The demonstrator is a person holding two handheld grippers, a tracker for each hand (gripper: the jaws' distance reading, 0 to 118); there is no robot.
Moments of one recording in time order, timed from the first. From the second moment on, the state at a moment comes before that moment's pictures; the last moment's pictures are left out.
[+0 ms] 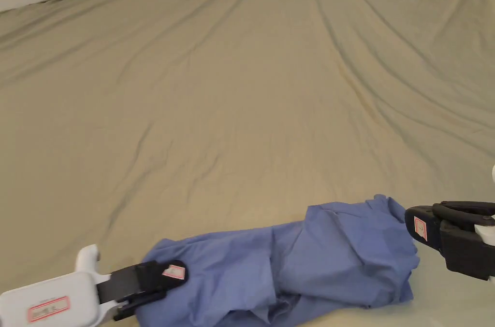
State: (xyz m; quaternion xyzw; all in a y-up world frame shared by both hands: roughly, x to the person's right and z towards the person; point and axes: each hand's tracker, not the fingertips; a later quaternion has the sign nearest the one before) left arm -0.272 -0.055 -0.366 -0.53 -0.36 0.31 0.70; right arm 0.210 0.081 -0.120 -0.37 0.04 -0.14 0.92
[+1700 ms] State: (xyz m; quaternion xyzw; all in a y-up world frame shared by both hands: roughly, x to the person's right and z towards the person) left arm 0.014 0.012 -0.324 -0.58 -0.41 0.03 0.70; right arm 0.262 0.070 -0.075 -0.37 -0.02 -0.20 0.91
